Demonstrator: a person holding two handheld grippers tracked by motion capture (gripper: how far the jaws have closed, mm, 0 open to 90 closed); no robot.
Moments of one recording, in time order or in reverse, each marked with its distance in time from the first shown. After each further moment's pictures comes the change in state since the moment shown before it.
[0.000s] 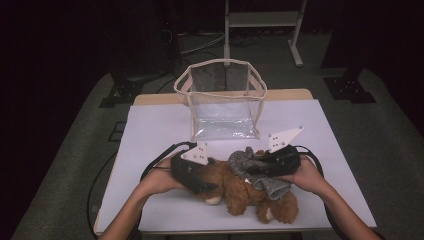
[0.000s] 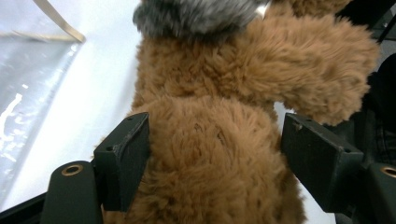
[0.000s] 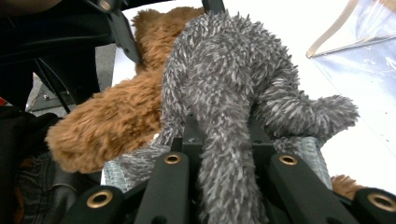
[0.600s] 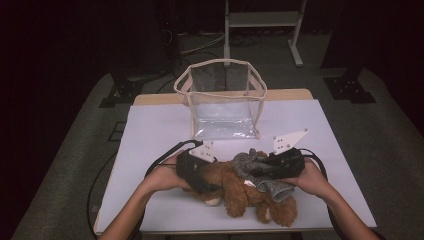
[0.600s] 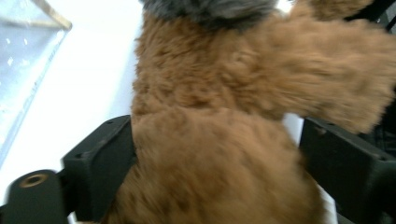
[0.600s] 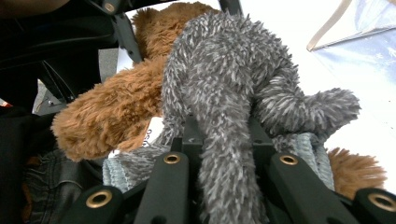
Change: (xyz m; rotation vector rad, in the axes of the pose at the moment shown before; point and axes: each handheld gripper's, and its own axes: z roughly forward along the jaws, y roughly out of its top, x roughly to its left) left arm 0.011 0.007 0.015 0.056 -0.034 -0.031; right arm 0.001 -0.012 -0.005 -0.019 0.005 0.028
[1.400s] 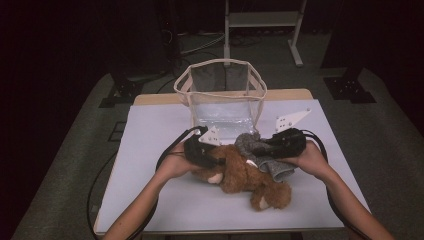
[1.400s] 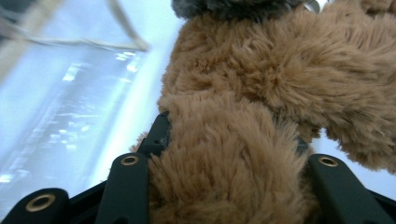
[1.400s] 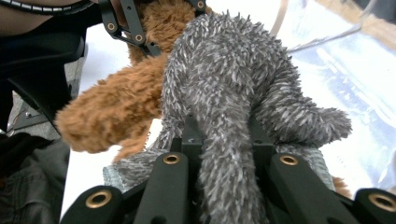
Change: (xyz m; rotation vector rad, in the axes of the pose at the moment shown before) left arm 0.033 0.019 0.000 -0.040 0.233 0.021; right arm -0.044 0.023 -0.015 -0.004 -0.066 0.038
